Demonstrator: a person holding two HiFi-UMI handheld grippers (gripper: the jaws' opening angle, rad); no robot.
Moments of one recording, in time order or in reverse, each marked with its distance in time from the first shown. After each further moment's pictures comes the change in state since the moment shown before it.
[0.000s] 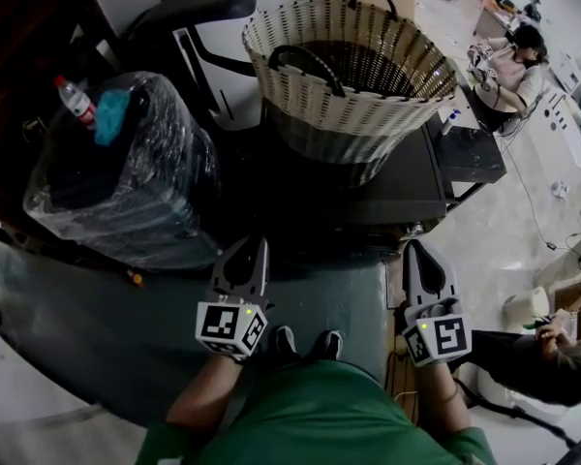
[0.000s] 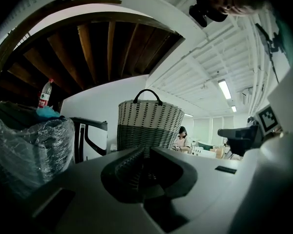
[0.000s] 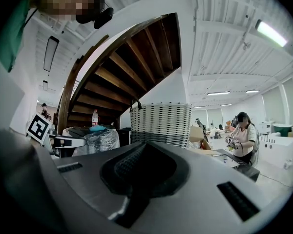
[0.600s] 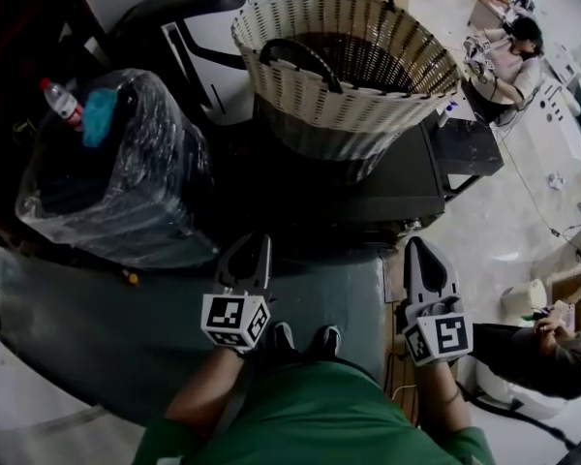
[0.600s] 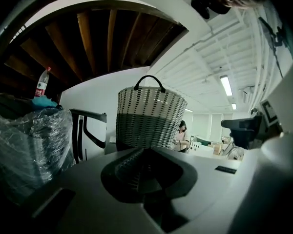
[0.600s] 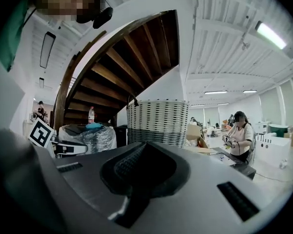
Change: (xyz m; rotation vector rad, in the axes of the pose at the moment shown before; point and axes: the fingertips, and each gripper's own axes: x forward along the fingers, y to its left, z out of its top) left arm 0.028 0.007 -0.034 -0.018 0.097 -0.007; right arm 0.010 -0.008 -0.008 -0.002 0.032 -0.040
